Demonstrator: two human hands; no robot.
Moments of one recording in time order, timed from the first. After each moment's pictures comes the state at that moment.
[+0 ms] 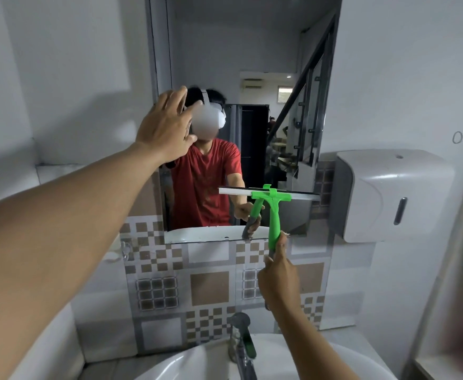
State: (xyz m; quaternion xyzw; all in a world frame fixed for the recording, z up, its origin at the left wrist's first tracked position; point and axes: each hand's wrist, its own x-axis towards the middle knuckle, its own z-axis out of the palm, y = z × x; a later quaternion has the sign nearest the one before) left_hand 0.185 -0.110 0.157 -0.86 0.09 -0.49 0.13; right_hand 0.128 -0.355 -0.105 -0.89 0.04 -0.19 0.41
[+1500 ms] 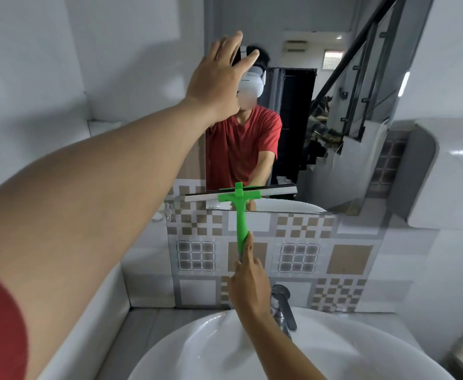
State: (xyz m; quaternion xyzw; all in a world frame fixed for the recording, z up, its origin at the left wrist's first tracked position) left_hand 0.199 -0.101 0.151 -0.85 0.09 -0.51 0.09; right_hand 0.097 -0.233 -0.173 -0.92 -0.07 -0.11 0.37
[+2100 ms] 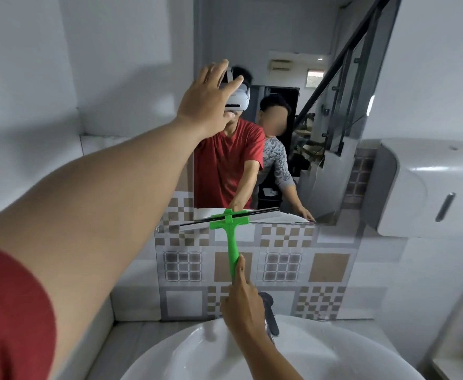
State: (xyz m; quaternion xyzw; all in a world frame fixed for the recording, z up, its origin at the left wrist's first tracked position) left_hand 0.184 -0.108 0.156 -0.87 0.10 -0.48 0.07; right_hand 0.076 -0.254 -0.170 -0.95 -0.05 -0.04 0.32
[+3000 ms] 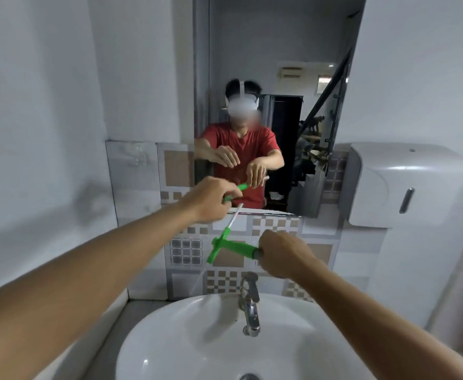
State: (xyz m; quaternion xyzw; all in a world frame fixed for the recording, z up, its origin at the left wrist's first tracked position) left_hand 0.033 -0.171 0.033 -0.95 0.17 -0.22 -0.15; right_hand 0.020 -0.371 -0.020 -0.97 -0.22 -0.04 0.06
